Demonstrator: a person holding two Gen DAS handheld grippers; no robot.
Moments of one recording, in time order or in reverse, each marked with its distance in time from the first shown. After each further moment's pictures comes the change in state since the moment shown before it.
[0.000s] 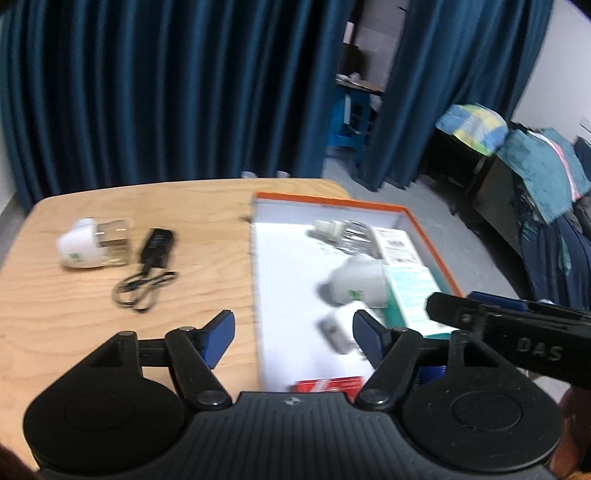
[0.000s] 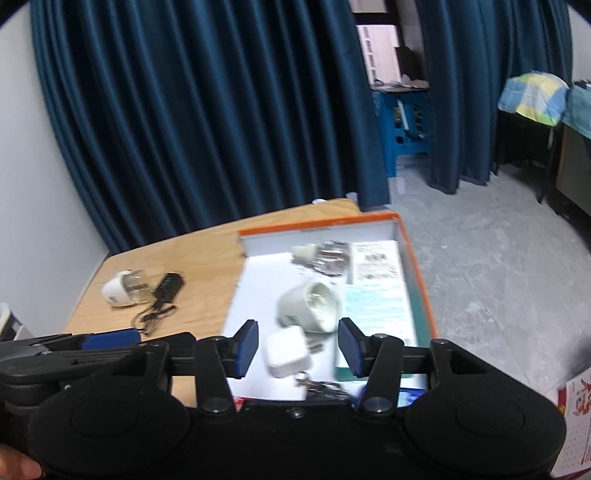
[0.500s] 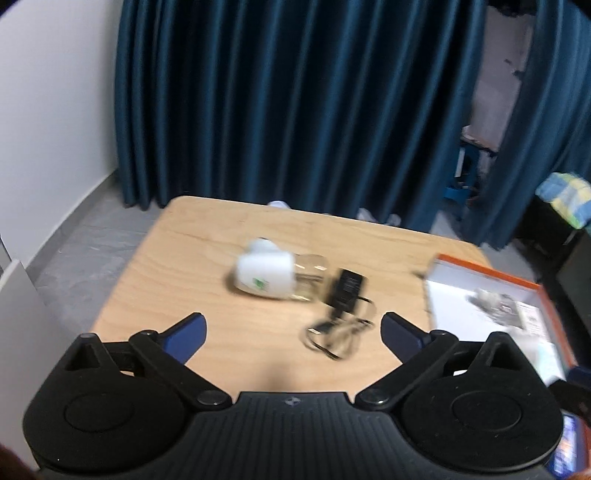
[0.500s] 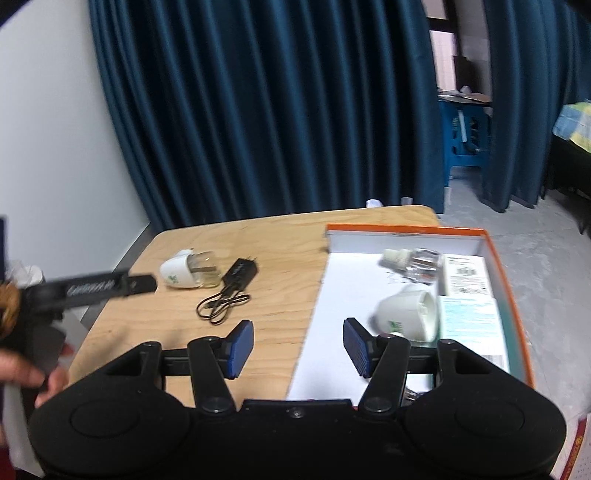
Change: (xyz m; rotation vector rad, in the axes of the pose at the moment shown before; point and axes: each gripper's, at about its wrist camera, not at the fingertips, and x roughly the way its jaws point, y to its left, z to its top) left arm -0.011 0.135 0.023 -0.192 -0.081 0.260; right arm 0.019 0.081 0.000 -0.134 0.032 0.095
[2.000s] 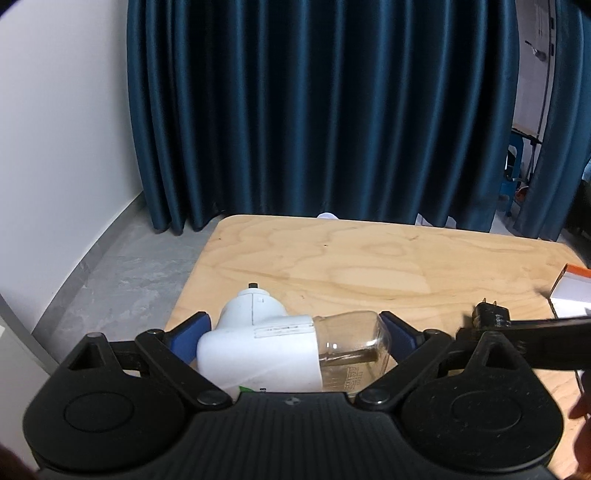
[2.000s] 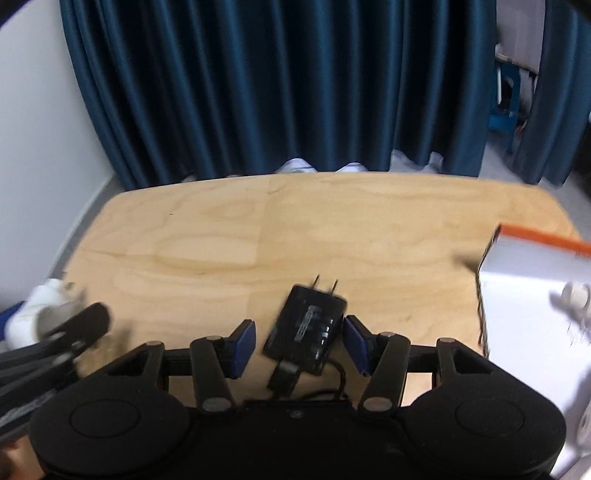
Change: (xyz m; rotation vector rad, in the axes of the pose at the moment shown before) left arm 0.069 0.073 0.019 0.077 -0.049 0.100; right arm 0.245 0.100 0.051 -0.028 0.194 -0.124
